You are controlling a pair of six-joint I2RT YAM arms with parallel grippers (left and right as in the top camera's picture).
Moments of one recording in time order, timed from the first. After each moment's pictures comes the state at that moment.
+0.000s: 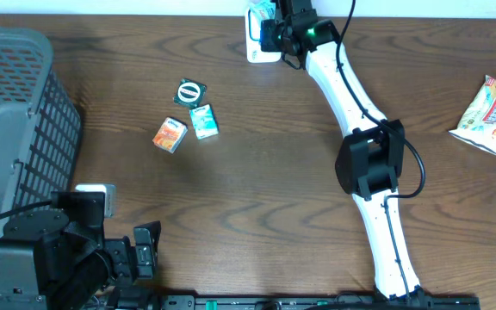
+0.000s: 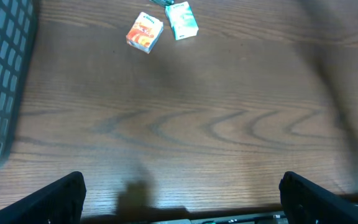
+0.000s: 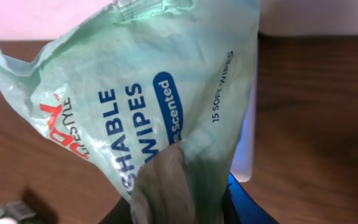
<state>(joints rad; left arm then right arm) -0.09 0.73 1.40 -1.56 0.14 -0.15 0.35 2.61 2.52 -0.70 -0.06 0.31</state>
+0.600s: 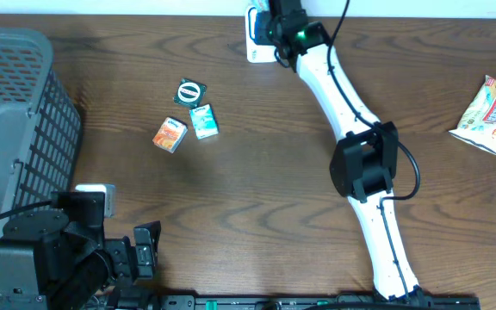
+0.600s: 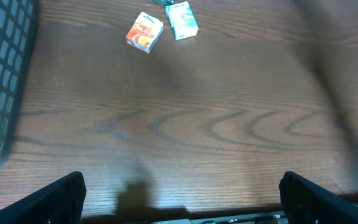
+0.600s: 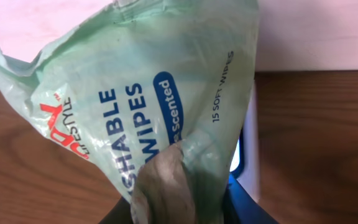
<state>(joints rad) -0.09 0.73 1.40 -1.56 0.14 -0.15 0.40 2.61 2.53 -0.62 0.08 0.34</state>
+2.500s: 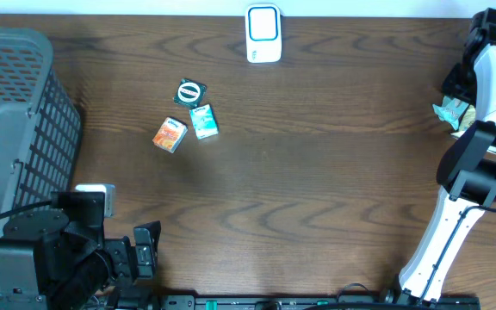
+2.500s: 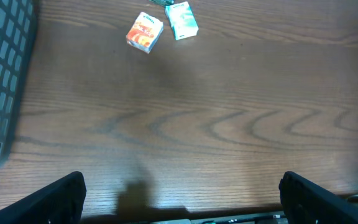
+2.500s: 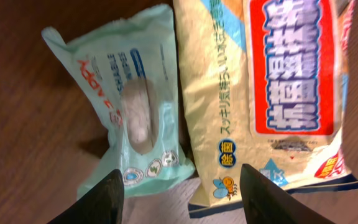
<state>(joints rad) -0.09 0.73 1.40 -1.56 0.14 -0.15 -0.32 2.46 2.31 -1.27 0.34 0.35</state>
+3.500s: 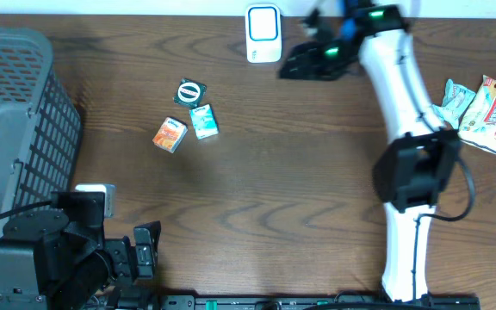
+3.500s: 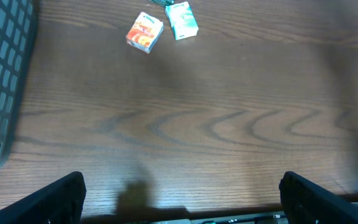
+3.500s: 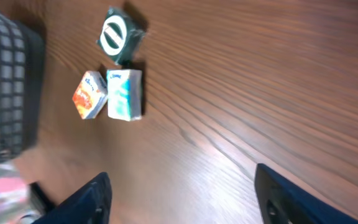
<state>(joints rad) -0.09 0.73 1.40 -1.56 0.14 -0.15 0.24 2.34 2.31 -1.22 -0.59 0.04</state>
